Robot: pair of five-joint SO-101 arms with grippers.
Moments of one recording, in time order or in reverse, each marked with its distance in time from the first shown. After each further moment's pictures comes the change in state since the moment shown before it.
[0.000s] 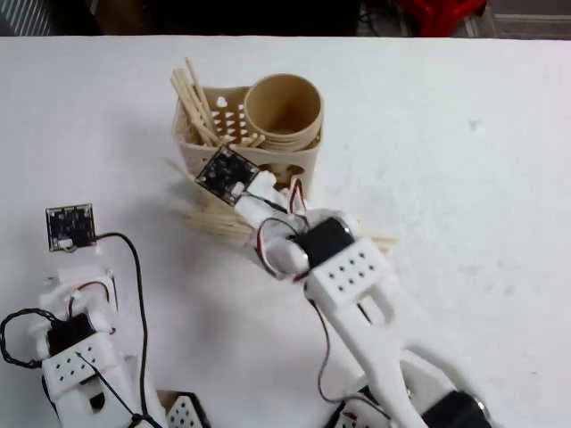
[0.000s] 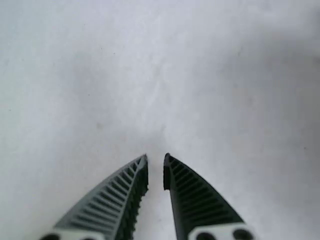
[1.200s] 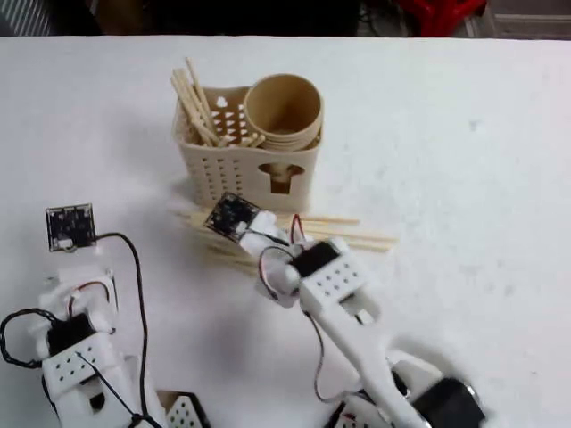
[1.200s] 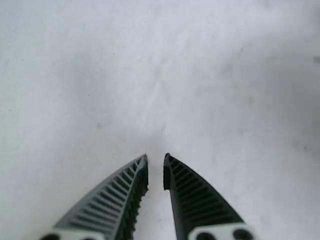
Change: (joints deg) left arm 0.0 0.0 0.0 0.0 0.0; right arm -0.4 9.1 14.3 -9.1 3.8
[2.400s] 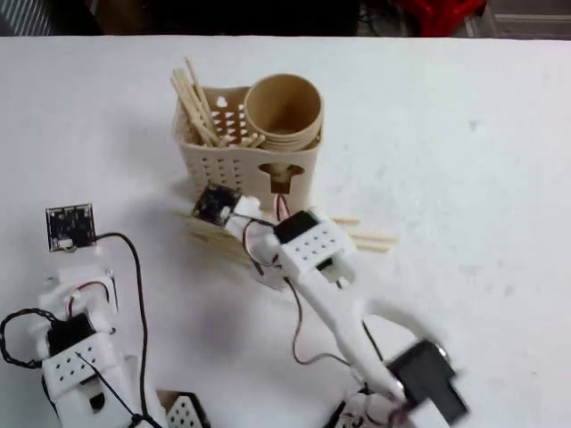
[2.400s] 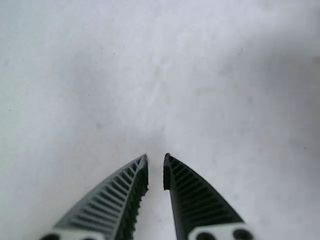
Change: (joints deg) left arm 0.0 0.0 0.0 0.0 0.0; right arm 0.1 8.4 -12.8 7.7 5.2
